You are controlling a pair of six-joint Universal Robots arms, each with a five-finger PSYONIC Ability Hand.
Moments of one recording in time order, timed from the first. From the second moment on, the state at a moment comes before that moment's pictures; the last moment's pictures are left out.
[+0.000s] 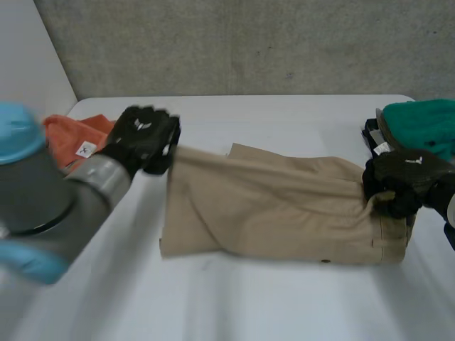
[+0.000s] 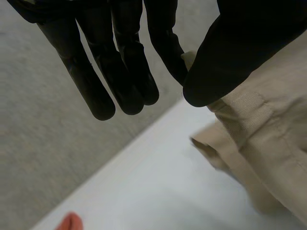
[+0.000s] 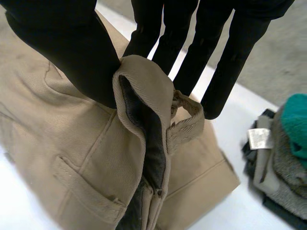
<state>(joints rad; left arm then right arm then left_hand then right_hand) 4.27 -1.88 -1.54 3.36 -1.42 3.45 1.61 -1.54 1.71 0.30 1.16 2.73 1.15 1.20 1.19 1.20 1.01 1.12 1.18 1.14 1.20 0.97</state>
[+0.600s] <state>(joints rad) 4.20 -2.14 -1.40 3.36 -1.54 3.44 1.82 -1.24 1.57 0.22 1.52 2.59 0.43 0.45 0.46 0.44 0.26 0.66 0.67 0.65 0.65 0.45</state>
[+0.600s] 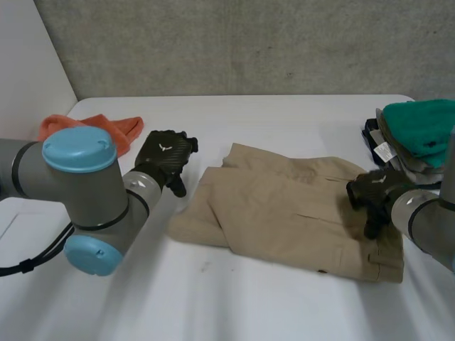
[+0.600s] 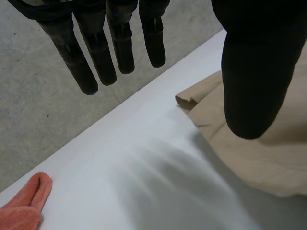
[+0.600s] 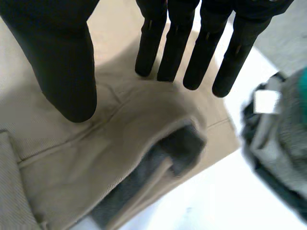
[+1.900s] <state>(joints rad) 4.27 -2.07 -1.14 3.82 -1.51 3.35 1.98 -1.08 1.11 -0.69 1.59 2.65 1.15 1.20 1.19 1.20 1.00 1.13 1.18 1.19 1.20 1.00</state>
